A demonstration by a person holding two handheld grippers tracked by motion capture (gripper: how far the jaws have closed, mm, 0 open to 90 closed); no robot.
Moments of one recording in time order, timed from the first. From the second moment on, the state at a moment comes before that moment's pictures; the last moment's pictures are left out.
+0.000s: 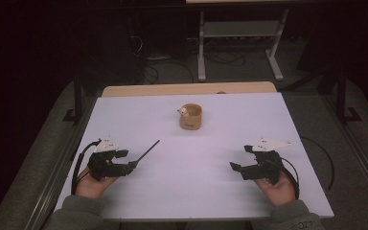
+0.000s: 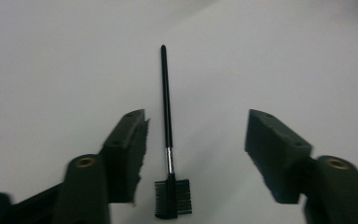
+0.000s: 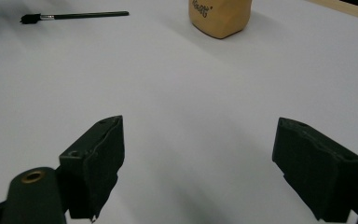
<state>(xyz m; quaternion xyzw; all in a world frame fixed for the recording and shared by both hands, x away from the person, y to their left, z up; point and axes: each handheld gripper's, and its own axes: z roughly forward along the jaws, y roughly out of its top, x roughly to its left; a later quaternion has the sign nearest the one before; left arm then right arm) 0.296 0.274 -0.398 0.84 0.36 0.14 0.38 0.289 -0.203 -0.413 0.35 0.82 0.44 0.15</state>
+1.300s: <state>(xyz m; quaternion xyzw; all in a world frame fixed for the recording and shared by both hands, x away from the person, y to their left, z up) 0.356 0.246 -0.415 0.89 0.37 0.08 0.24 0.293 -0.200 -0.417 0.34 0.83 0.42 0.15</state>
